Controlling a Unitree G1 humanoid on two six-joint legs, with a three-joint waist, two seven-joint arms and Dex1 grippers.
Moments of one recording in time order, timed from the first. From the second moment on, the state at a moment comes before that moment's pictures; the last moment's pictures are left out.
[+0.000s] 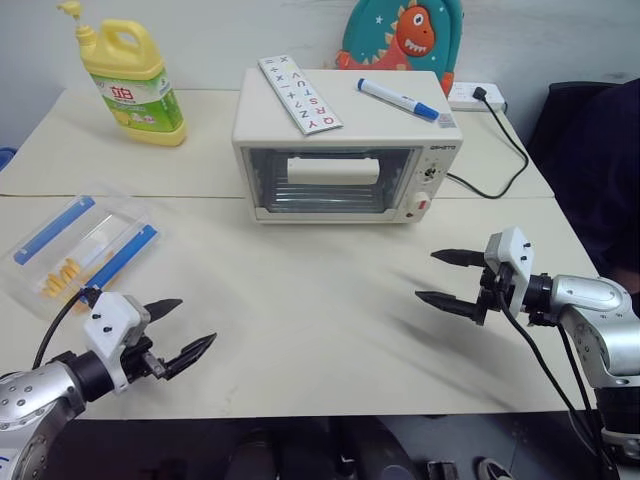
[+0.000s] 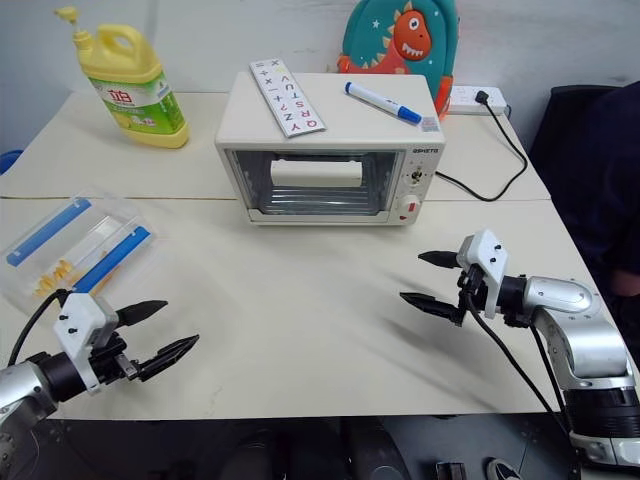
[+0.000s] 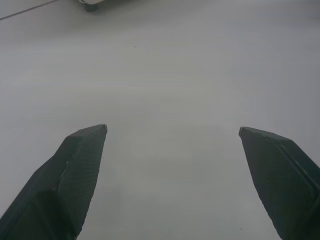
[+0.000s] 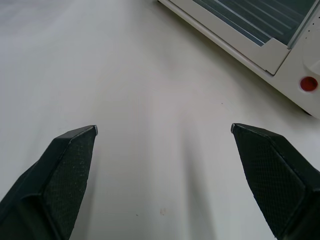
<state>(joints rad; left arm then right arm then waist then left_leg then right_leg) 0.36 0.70 0.49 -0.58 -0.50 0.50 -0.72 -0.26 -0.76 -0.12 -0.08 0.43 0.35 1.10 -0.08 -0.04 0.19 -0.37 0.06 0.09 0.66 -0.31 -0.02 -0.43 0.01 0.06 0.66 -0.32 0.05</state>
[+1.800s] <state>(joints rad) -0.74 0.78 0.02 0.00 -0.49 0.44 -0.82 -0.49 -0.49 -0.01 -0.16 0.58 0.55 1.05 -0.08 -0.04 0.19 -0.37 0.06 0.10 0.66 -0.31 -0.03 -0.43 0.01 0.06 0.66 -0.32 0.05</state>
